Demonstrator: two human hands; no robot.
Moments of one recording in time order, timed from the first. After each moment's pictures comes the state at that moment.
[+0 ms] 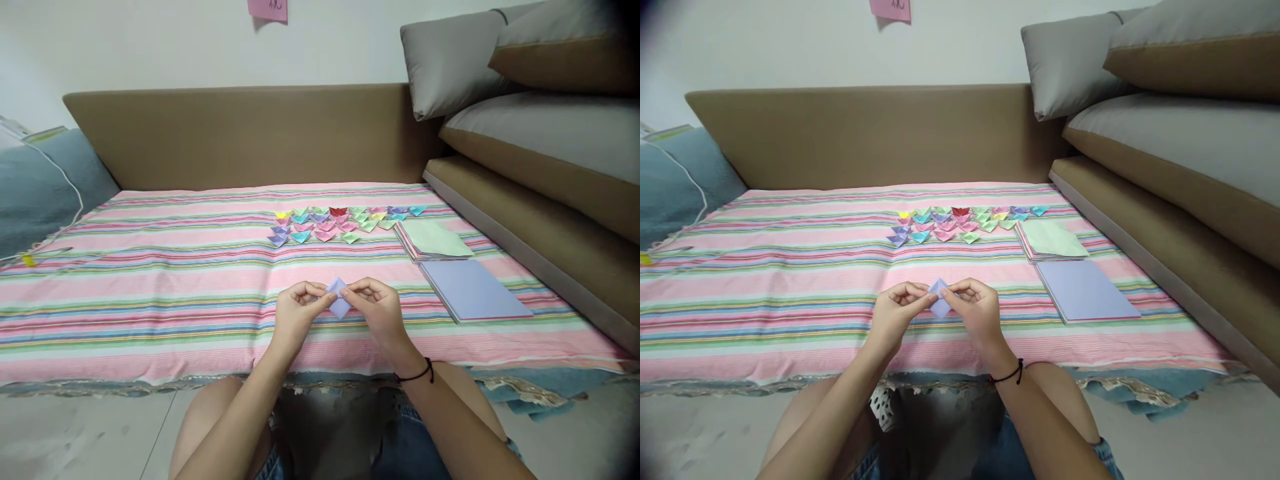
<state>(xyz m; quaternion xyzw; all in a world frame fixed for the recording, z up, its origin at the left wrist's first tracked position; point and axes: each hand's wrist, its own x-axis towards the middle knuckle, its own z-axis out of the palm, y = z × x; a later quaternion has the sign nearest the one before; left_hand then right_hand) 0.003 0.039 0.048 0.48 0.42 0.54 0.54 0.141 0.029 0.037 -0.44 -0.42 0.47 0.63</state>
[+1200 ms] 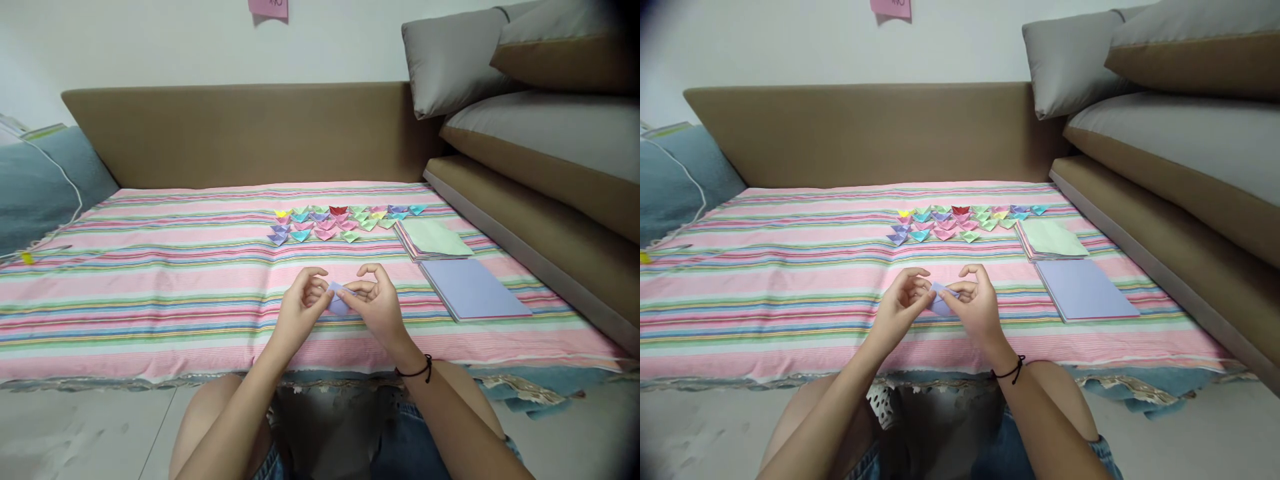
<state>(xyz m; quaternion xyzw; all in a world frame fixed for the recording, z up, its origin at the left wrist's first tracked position) 0.000 0.042 0.050 0.60 0.37 0.50 0.50 0.144 0.028 0.039 -0.42 -0.46 0.50 0.60</state>
